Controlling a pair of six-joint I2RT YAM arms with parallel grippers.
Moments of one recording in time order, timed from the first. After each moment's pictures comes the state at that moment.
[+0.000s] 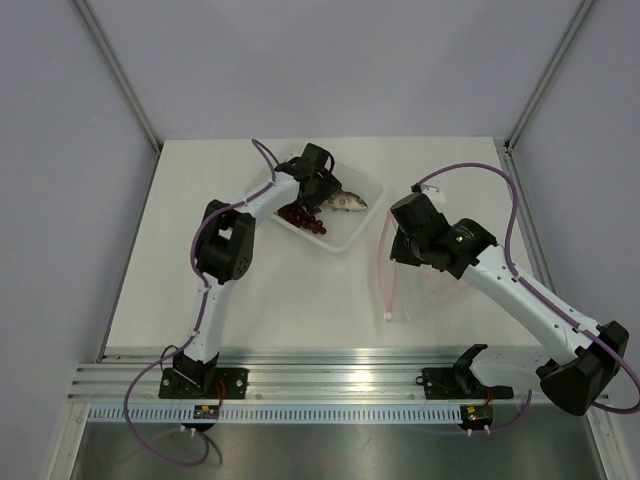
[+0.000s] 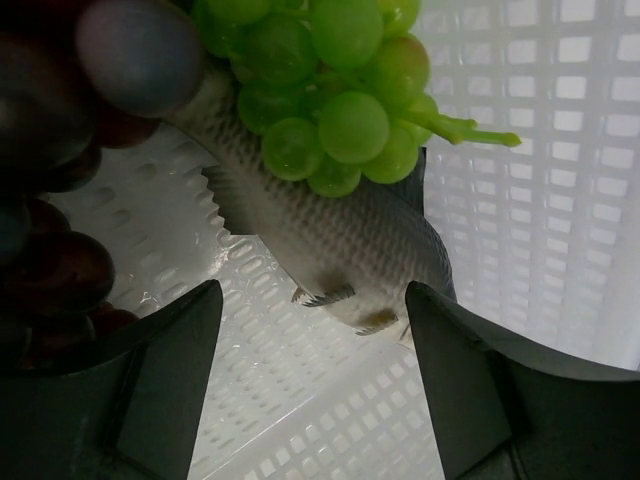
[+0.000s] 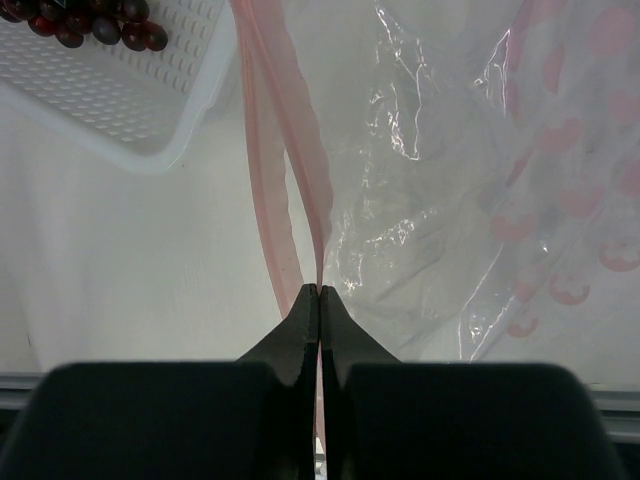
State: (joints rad) left arm -0.50 2.30 1.92 -0.59 -0.10 -1.19; right arm 0.69 1.21 1.21 -0.93 0.31 0.79
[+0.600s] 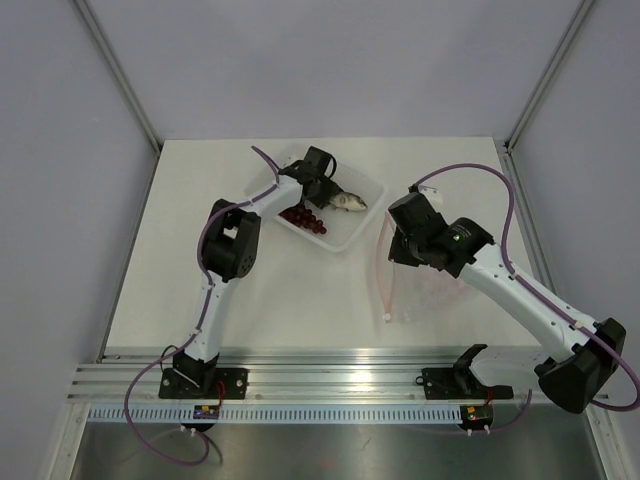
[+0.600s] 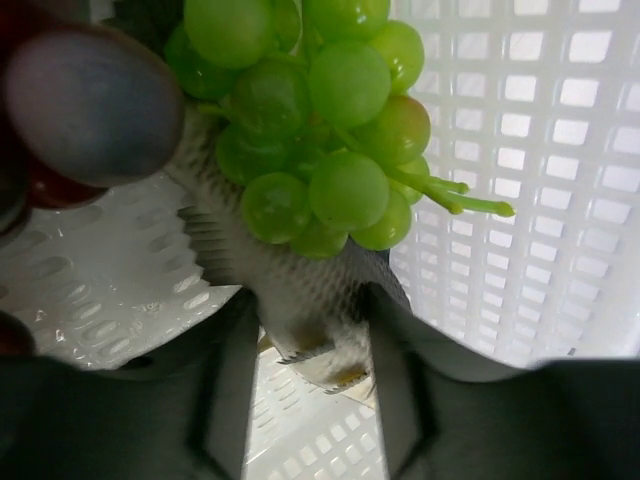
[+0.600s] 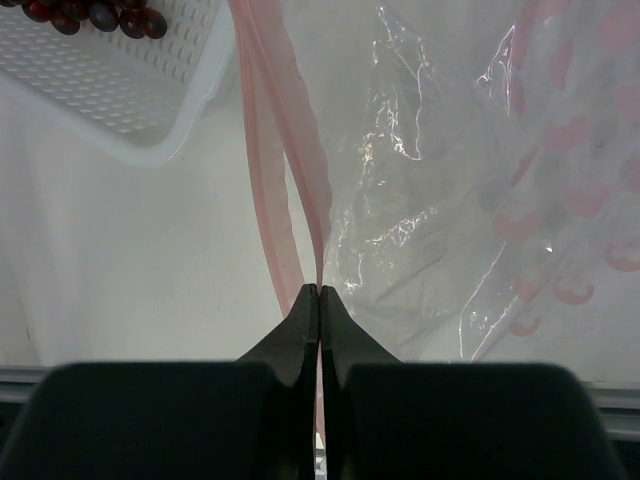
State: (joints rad) left arm -0.51 2.36 1.93 -0.48 -0.13 -1.33; right arm 0.69 1.22 1.21 -0.93 0.29 0.79
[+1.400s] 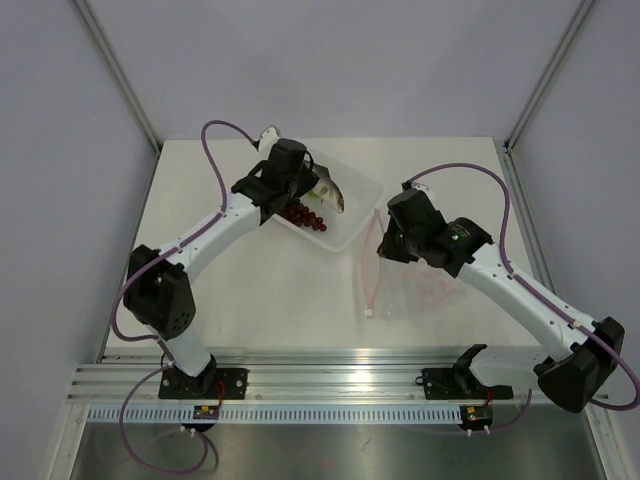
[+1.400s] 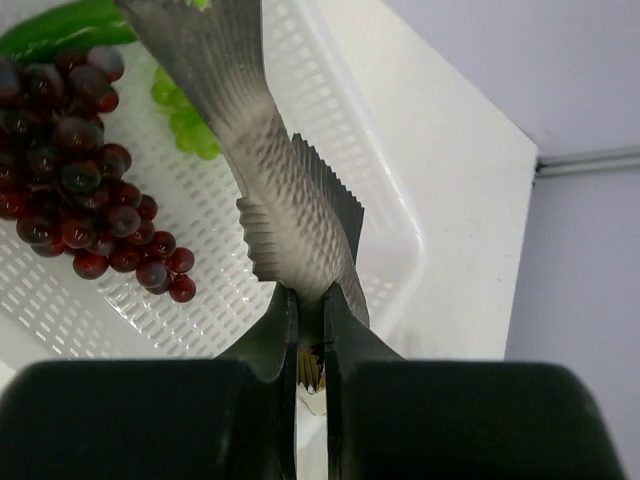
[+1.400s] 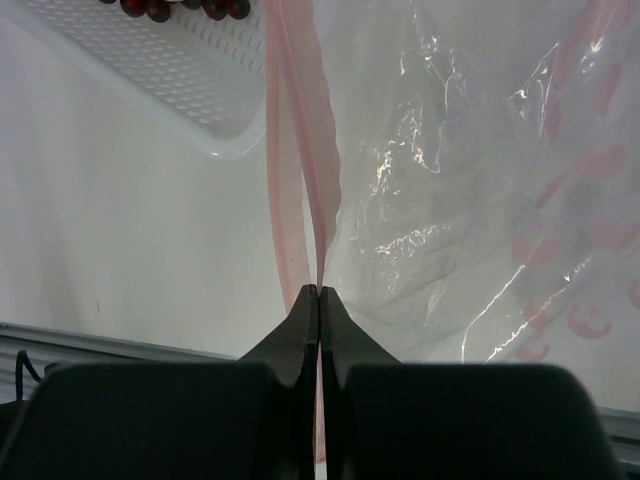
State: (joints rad) left arm -0.57 1.73 1.49 -0.36 -0.30 -1.04; right arm 0.69 1.23 1.21 -0.84 0.20 0.80
